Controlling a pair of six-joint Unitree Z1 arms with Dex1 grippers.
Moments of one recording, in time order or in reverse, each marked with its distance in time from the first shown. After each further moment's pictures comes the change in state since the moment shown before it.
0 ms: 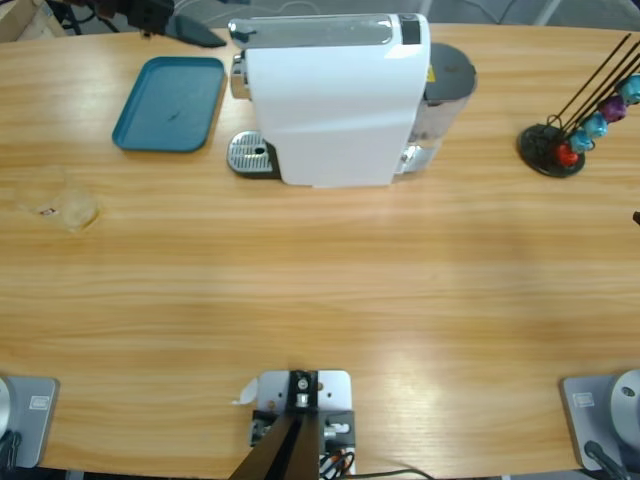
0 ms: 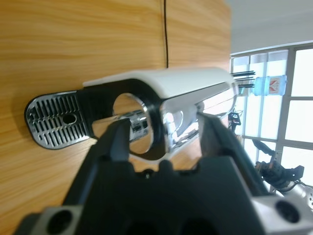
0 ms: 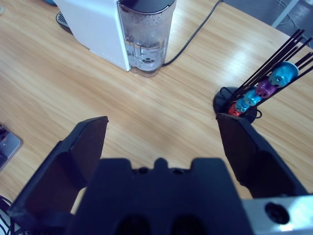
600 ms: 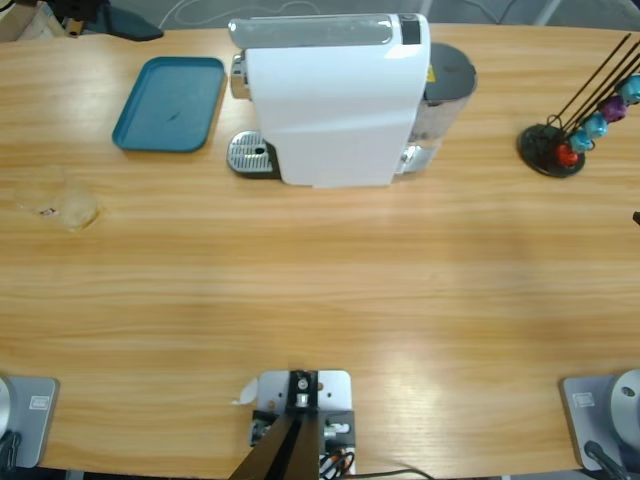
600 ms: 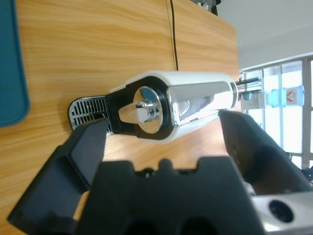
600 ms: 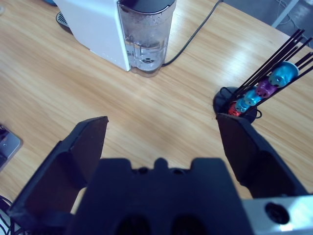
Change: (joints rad) arm 0 -0.001 -0.171 0.076 0.035 0.145 0.051; arm 1 0.000 0.000 0.000 0.000 0.000 0.000
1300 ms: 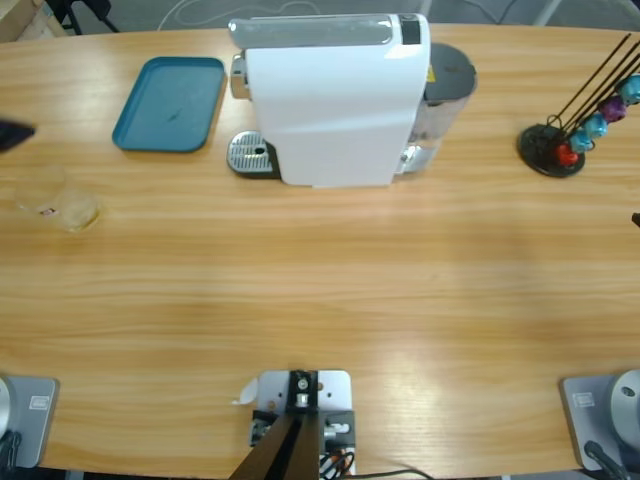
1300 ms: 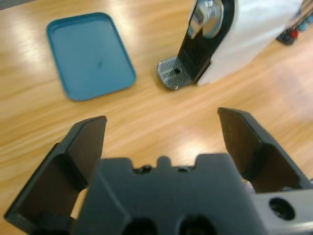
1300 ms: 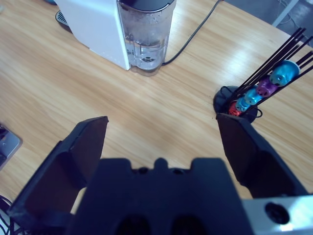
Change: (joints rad) arm 0 -0.087 -0.611 0.454 0.093 0.357 0.501; arm 1 0.000 0.000 0.004 0.000 0.000 0.000
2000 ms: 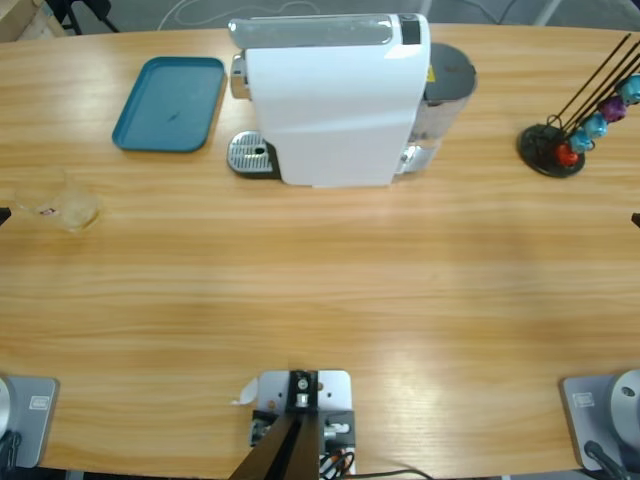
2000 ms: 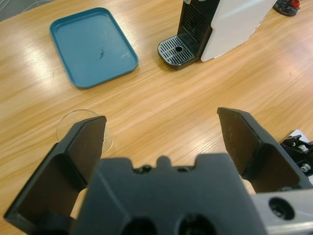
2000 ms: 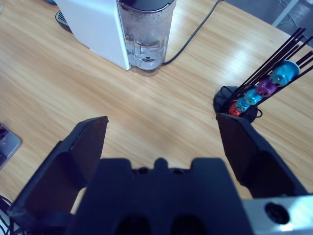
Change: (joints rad) arm 0 -0.005 -0.229 0.180 0.000 0.002 0.127; arm 1 0.000 0.000 0.000 0.000 0.000 0.000
